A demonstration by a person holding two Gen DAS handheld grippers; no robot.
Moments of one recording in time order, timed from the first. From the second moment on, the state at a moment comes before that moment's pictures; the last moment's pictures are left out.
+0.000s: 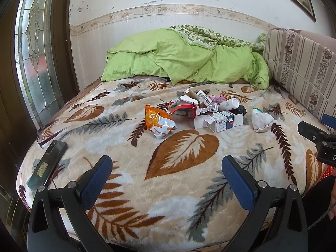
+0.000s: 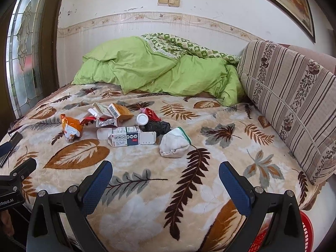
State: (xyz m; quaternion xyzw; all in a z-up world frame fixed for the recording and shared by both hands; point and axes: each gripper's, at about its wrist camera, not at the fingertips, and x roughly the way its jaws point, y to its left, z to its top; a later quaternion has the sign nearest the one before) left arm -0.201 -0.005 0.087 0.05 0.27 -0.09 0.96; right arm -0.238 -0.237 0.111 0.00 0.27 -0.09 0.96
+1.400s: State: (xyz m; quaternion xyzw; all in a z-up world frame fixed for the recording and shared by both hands) left arm -0.164 0.002 0.082 0.01 0.33 -0.10 0.94; right arm -0.238 -0.248 0.107 0.04 0.28 -0.08 0.96
